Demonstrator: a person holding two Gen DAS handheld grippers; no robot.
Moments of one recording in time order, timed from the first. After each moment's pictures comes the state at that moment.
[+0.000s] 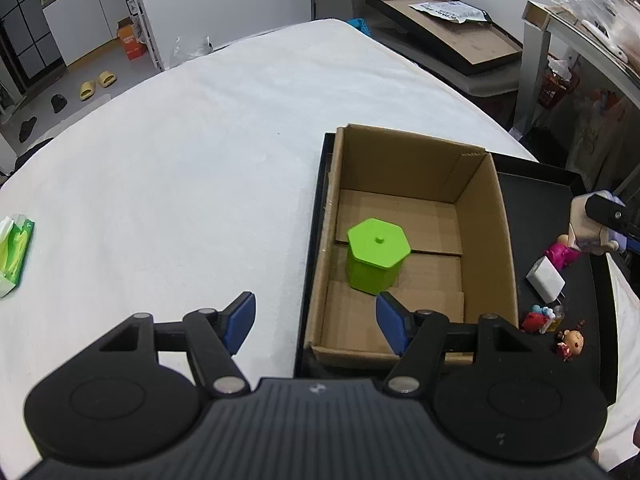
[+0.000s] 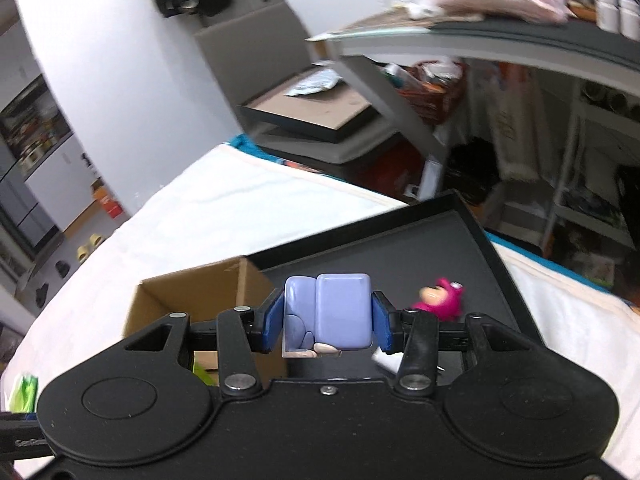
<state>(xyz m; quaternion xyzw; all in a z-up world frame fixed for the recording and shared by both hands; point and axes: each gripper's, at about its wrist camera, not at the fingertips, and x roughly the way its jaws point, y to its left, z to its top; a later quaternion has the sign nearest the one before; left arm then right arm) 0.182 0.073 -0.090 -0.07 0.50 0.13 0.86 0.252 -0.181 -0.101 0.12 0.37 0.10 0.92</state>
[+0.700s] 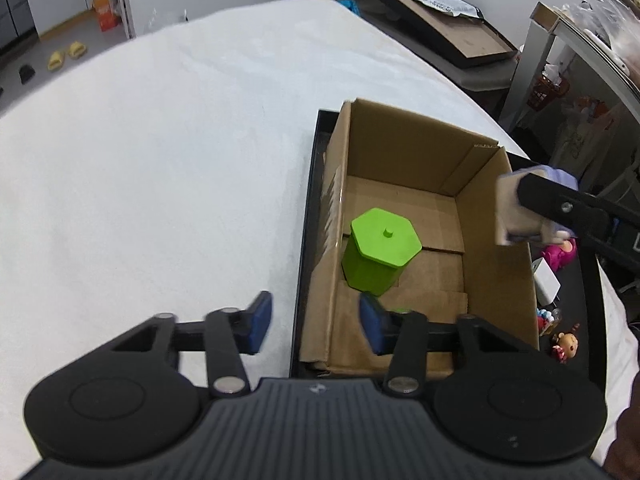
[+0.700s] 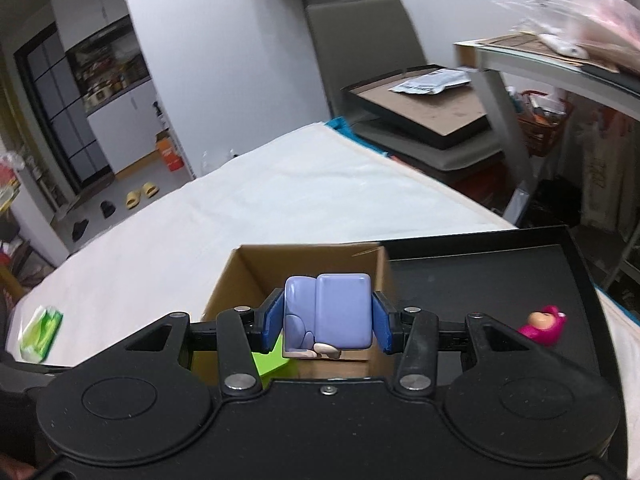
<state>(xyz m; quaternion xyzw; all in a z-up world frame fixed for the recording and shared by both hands) 0.195 0.110 -0.130 -0.12 0.51 0.08 0.85 0.240 -0.092 -0.094 0.04 0.35 0.21 0.91</state>
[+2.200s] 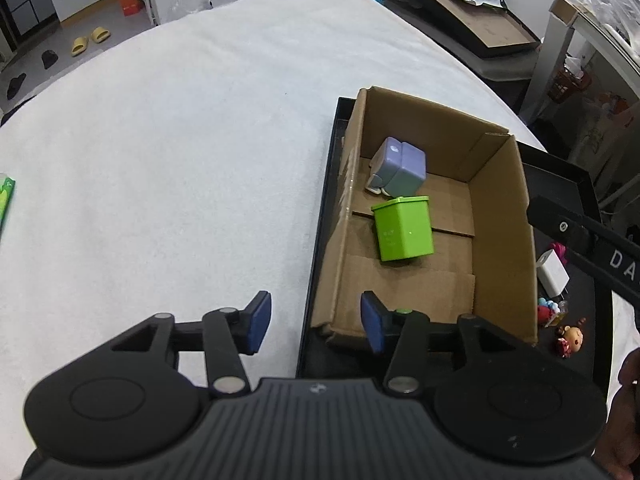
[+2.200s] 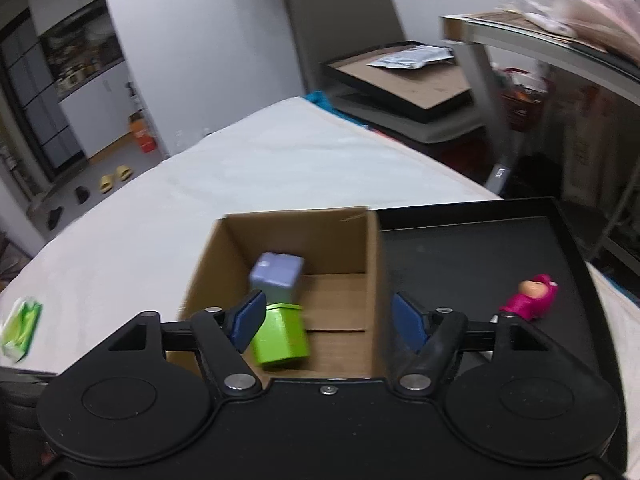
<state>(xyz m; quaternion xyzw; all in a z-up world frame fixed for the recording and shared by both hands) 0.187 0.098 -0.112 -0.11 0.53 0.12 0.83 0.236 -0.082 -0.103 0.03 0.39 0.15 0.91</state>
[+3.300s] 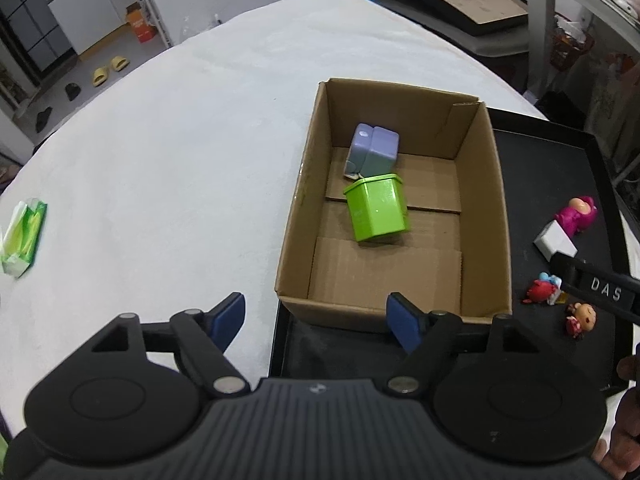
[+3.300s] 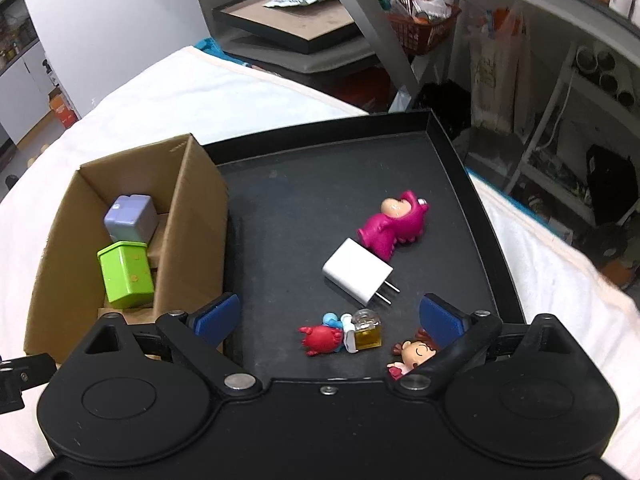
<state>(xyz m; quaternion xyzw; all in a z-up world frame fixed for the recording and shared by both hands) 0.187 0.031 -0.105 -0.04 0.54 0.17 0.82 0.249 -0.168 -0.149 0.03 0.48 0.05 0.88</state>
